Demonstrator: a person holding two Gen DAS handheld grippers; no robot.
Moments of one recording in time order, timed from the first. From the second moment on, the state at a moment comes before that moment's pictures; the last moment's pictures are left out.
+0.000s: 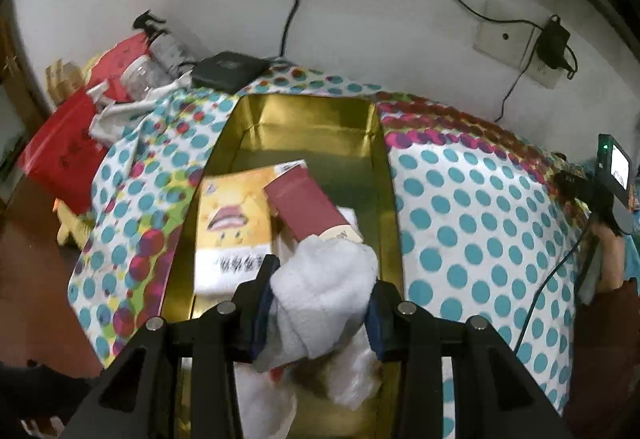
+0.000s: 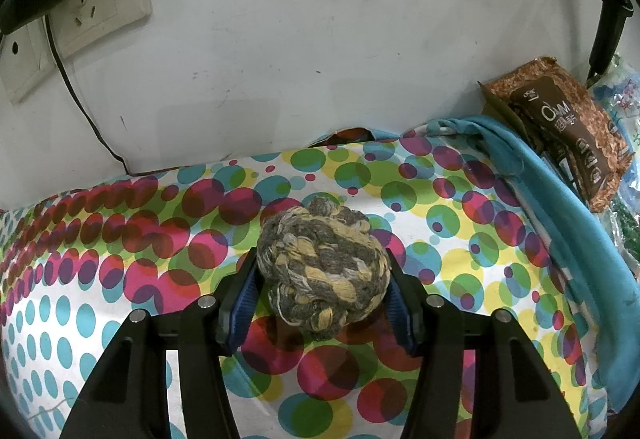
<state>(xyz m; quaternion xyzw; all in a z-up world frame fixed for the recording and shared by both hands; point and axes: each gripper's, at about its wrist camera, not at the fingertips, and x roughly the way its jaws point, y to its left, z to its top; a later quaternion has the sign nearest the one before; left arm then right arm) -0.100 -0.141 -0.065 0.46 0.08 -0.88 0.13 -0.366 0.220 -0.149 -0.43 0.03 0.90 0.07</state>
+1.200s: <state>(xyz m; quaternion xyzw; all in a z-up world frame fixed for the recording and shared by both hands) -0.096 -0.173 -0.082 0.47 0.13 -0.85 0.19 -0.363 0.191 -0.138 -0.42 0.01 0.90 0.07</state>
